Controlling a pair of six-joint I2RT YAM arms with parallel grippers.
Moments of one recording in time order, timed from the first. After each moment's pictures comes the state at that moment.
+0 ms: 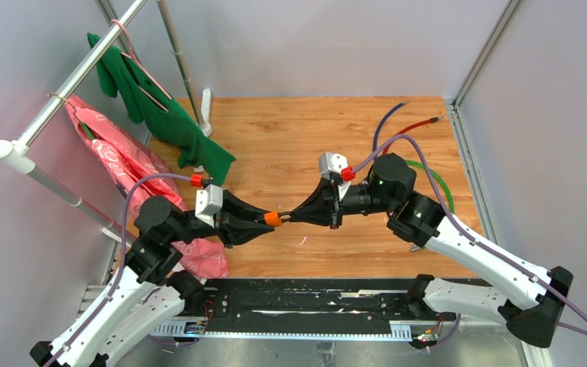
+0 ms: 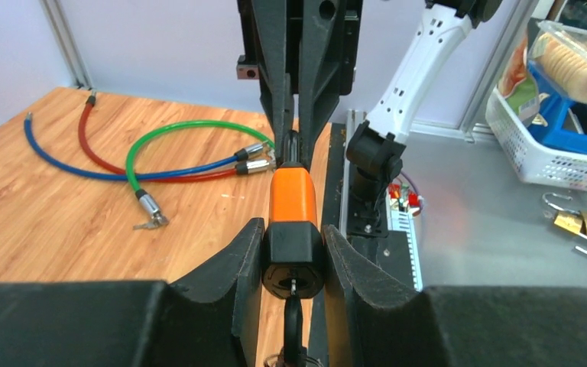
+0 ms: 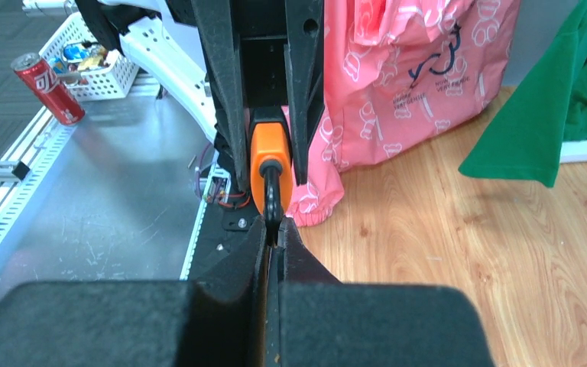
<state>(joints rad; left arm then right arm) -0.62 0.53 0.67 0.01 0.81 -0.17 0.92 1.02 1.03 -0.08 -0.75 -0.01</state>
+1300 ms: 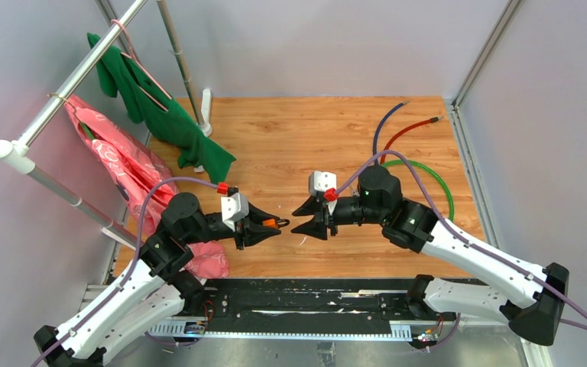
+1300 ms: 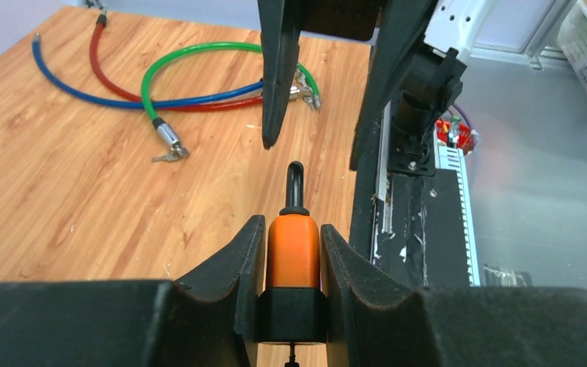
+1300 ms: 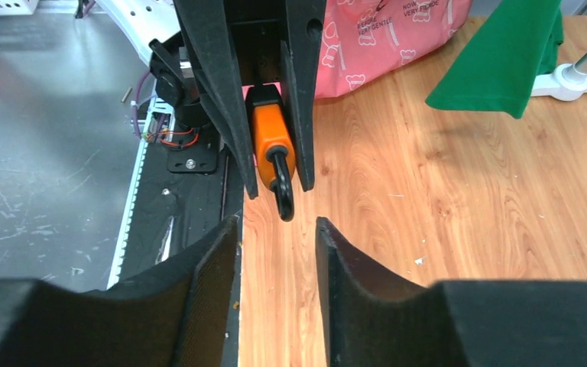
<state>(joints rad) -0.68 0.57 0.58 -0.05 0.71 0.02 0.96 1.01 0.94 -0.14 -0.59 -0.18</state>
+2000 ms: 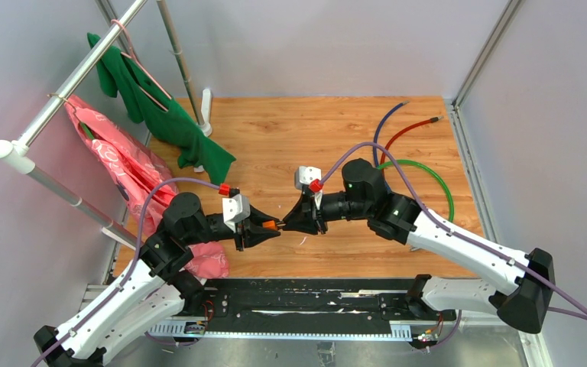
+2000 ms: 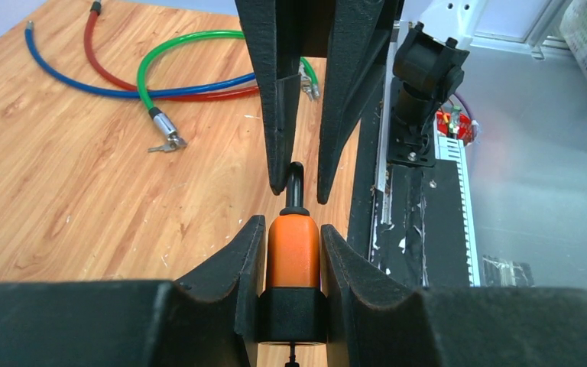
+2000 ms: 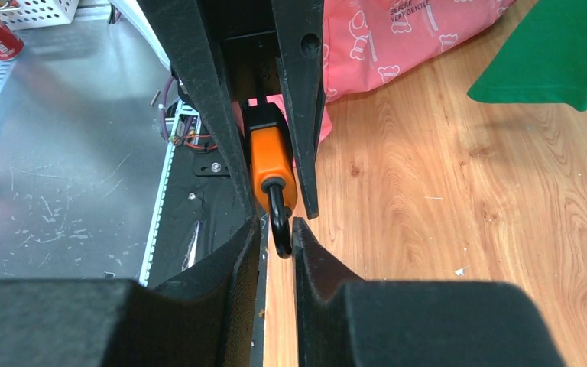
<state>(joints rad) -0.68 0.57 0.58 -0.10 0.71 0.05 0.96 1.12 0.99 -0.13 -0.65 -0.12</state>
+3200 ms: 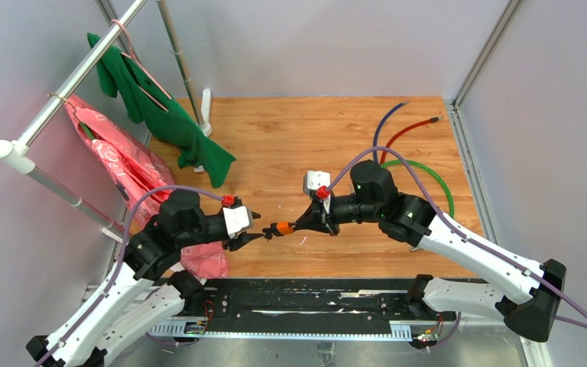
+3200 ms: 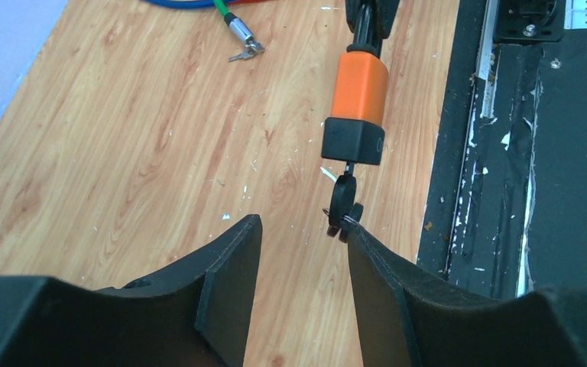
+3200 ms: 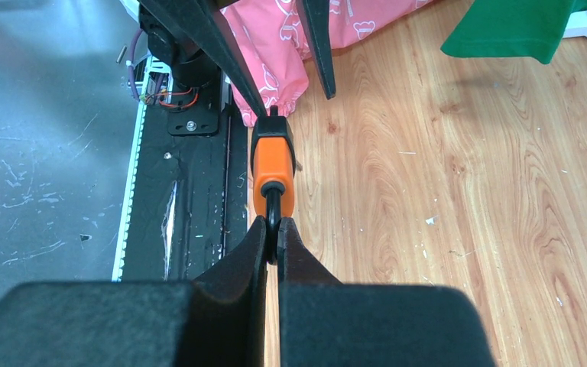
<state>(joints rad) -0.66 0.56 0.74 -0.57 0.52 0.46 0.94 1.04 1.00 -0.32 -0.58 -0.23</state>
